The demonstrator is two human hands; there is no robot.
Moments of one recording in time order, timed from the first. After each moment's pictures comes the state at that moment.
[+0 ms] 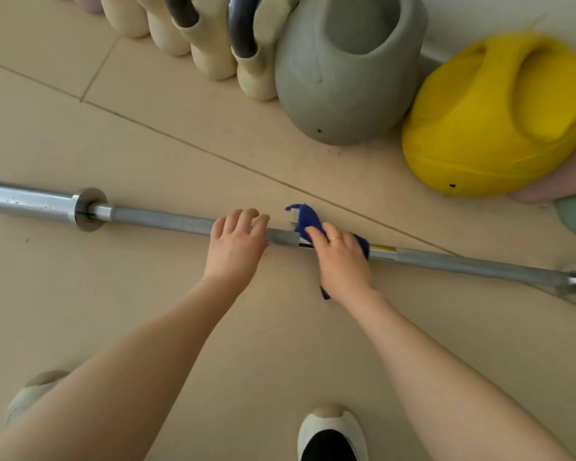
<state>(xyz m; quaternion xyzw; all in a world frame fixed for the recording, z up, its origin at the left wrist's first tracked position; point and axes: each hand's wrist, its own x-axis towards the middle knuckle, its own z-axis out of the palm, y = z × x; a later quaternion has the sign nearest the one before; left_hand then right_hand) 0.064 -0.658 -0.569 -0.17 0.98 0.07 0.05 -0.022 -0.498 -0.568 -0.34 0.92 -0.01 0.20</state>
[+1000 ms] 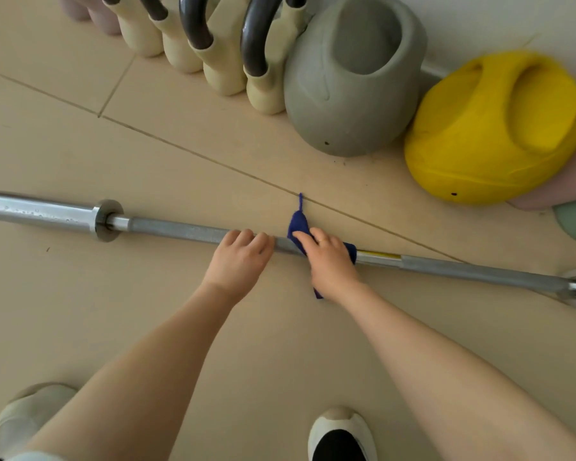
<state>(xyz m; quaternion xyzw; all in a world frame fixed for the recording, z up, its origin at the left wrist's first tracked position) 0.078 -0.676 -0.569 0.01 1.00 0.00 -0.02 -0.017 -0.530 -0.559 -0.35 0.90 -0.03 0.27</state>
